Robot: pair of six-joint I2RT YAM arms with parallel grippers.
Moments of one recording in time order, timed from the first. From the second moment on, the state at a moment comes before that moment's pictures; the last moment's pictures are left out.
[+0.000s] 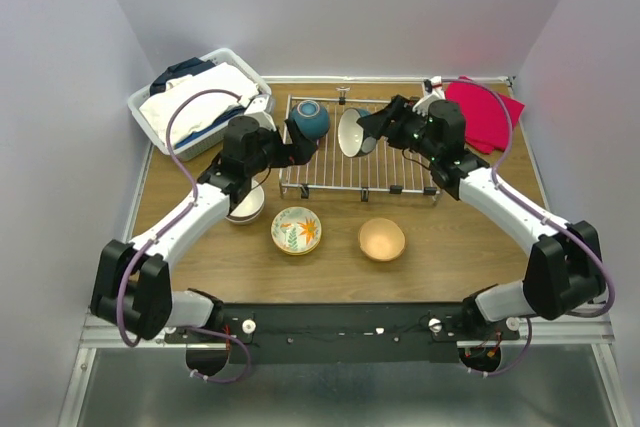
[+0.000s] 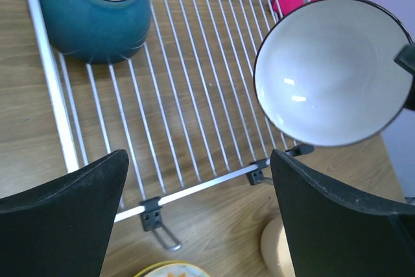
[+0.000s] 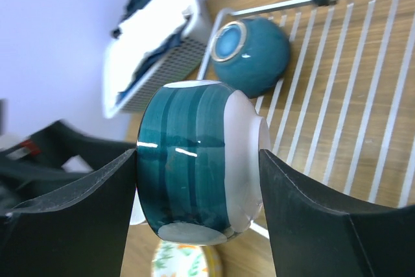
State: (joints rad) left arm -0.39 1.30 0.90 0.08 0.20 -0.52; right arm 0.41 1.43 1.04 0.17 -0.19 0.70
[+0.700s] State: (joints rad) left arm -0.51 1.53 1.02 0.18 0.21 -0.72; right arm 0.41 1.31 0.79 0.46 -0.36 1.01
